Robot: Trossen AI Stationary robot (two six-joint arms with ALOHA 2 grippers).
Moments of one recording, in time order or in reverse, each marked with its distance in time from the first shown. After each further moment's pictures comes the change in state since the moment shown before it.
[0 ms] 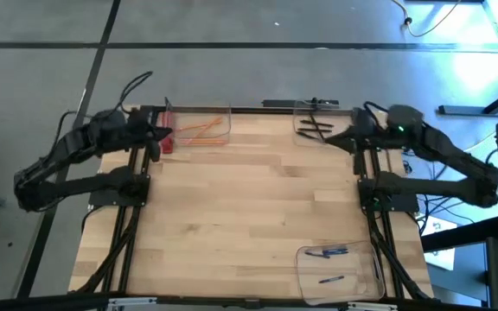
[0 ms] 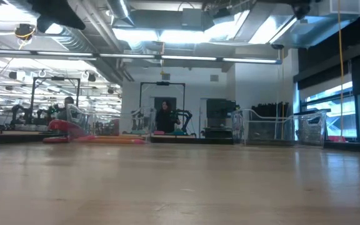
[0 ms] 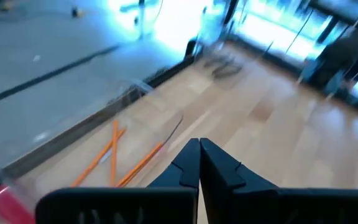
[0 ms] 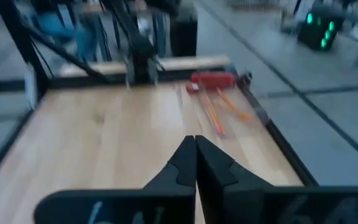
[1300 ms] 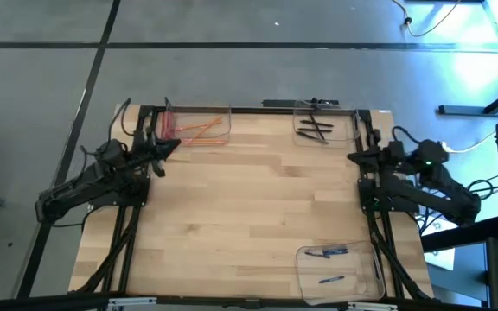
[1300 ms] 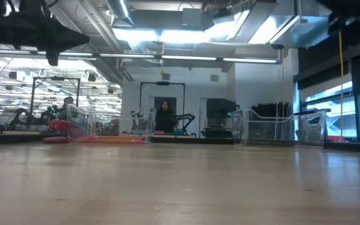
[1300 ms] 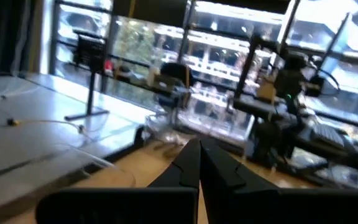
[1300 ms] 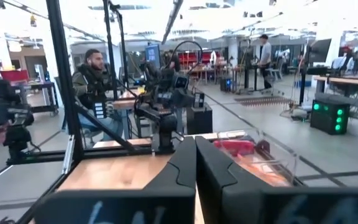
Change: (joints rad) left arm -0.009 -0.556 -0.722 0.771 0.124 -0.009; right arm 0.000 -0.712 -0.517 0.282 -0.070 0.179
